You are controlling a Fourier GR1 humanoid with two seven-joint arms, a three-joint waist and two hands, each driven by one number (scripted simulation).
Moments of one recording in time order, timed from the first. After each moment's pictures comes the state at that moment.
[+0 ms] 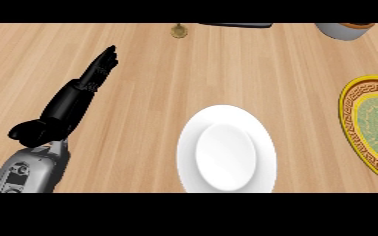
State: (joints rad) left arm -0.26 0.31 -0.12 -1.63 0.05 -0.14 -0.01; right arm -1.29 -0.73 0.64 0.00 0.67 -0.29 1.23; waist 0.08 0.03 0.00
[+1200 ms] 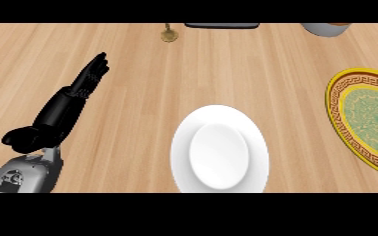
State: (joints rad) left arm -0.19 0.32 -0.09 -1.63 0.05 -0.13 -0.03; right arm -0.92 -0.68 0.45 0.00 0.49 -0.67 1.21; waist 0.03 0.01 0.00
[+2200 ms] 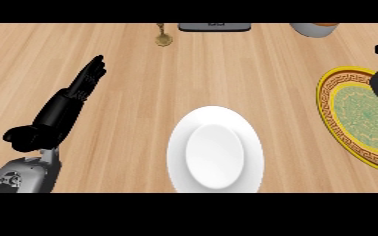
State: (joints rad) left arm -0.18 0.32 -0.07 -1.63 0.04 -0.13 -0.01; right arm -1.09 -0.61 0.48 0.00 0.52 -1.32 1.23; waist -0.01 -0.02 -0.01
